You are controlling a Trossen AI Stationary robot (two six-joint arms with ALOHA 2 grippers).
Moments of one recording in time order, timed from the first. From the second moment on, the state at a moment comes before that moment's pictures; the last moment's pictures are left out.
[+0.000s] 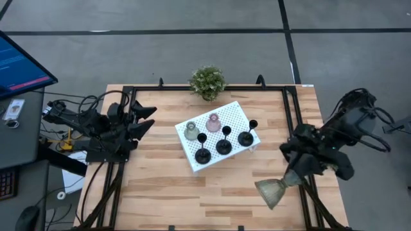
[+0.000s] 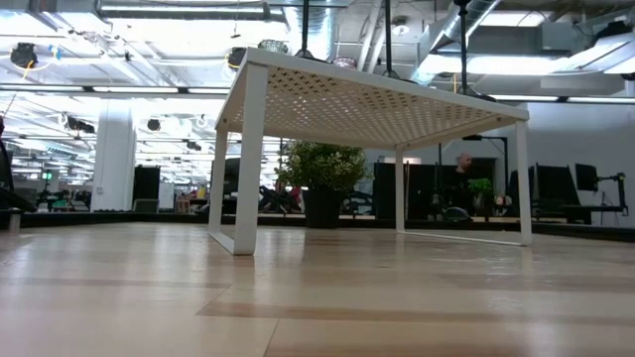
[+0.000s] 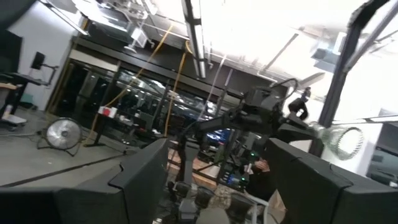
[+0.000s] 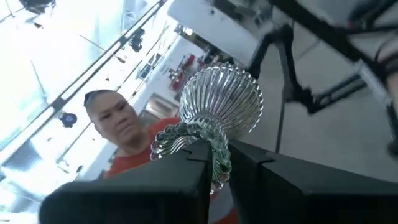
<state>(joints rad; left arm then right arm) -0.43 0.63 0.62 0.58 -0.56 -0.06 0.75 1.11 1.54 -0.38 0.08 1.02</state>
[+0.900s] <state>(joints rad) -0.43 0.63 0.62 0.58 -0.68 -0.07 0.77 1.37 1.54 0.19 -0.42 0.15</state>
